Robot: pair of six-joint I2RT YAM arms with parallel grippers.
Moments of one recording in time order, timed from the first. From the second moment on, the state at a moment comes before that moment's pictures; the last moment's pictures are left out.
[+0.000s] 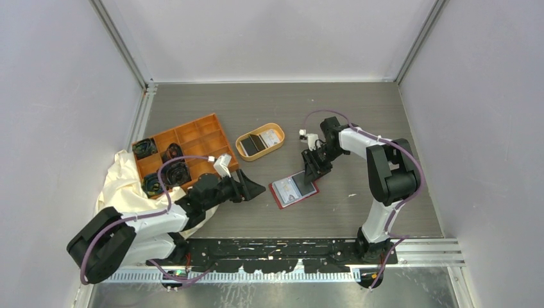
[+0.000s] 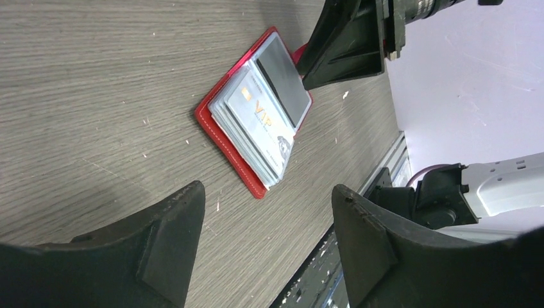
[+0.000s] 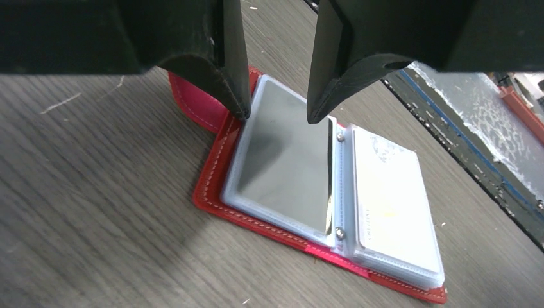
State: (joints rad) left arm -0.73 1.11 0.21 0.60 0.16 -0.90; right arm 0.27 1.81 1.10 -0.75 -0.61 -0.25
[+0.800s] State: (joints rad) left arm -0.73 1.47 0.28 0.77 0.33 -0.97; right arm 0.26 1.82 1.12 -0.78 -0.73 -0.25
